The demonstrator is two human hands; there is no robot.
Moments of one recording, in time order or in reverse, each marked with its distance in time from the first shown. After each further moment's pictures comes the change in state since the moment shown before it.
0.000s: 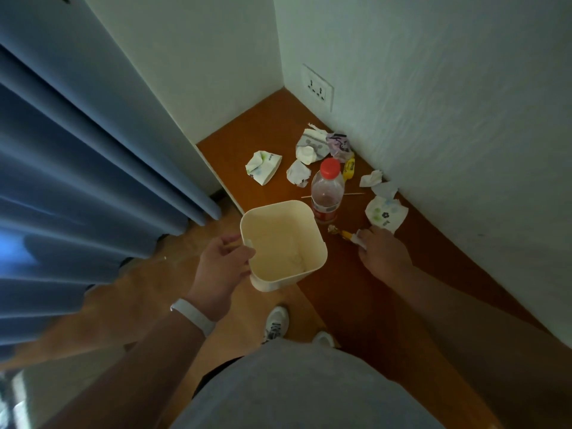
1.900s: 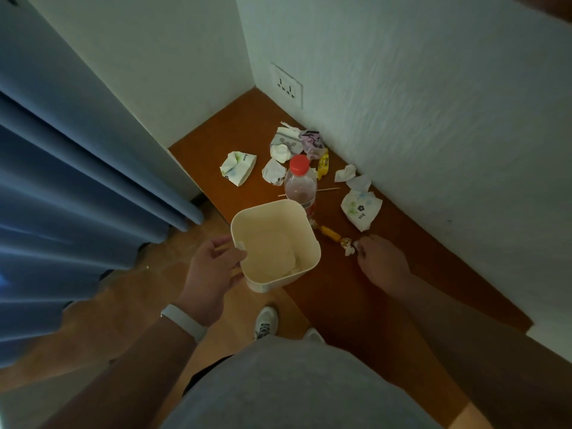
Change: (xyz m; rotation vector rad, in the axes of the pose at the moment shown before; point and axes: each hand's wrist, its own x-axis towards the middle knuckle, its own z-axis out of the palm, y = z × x) left_hand -0.002 -0.008 0.020 -0.023 -0.075 -0.010; right_hand -0.034 0.034 0.009 0.054 0.020 0.125
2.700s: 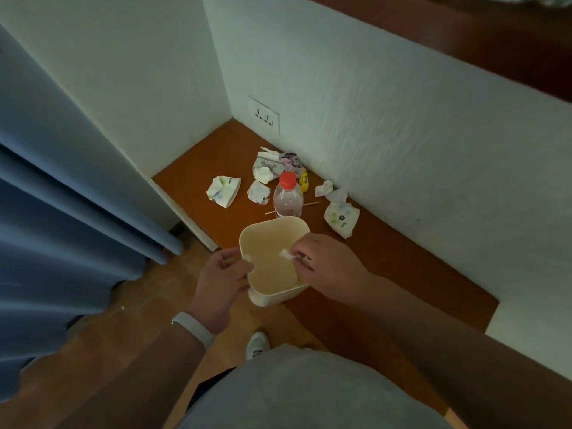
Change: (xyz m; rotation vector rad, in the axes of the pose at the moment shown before) left_hand 0.001 0.002 -0.001 0.070 -0.149 0.045; right_hand -0.065 -0.133 -0.078 0.190 0.139 -0.383
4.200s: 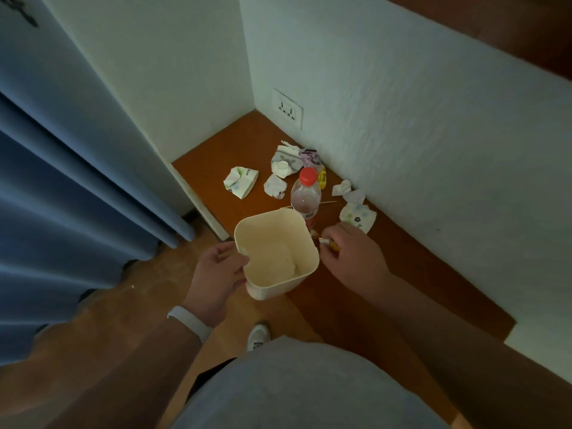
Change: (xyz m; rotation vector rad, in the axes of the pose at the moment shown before) left_hand 0.002 -0.003 -0.020 -0.114 0.079 -0.012; right_hand 0.008 0.032 0.010 -0.108 0.159 0.097
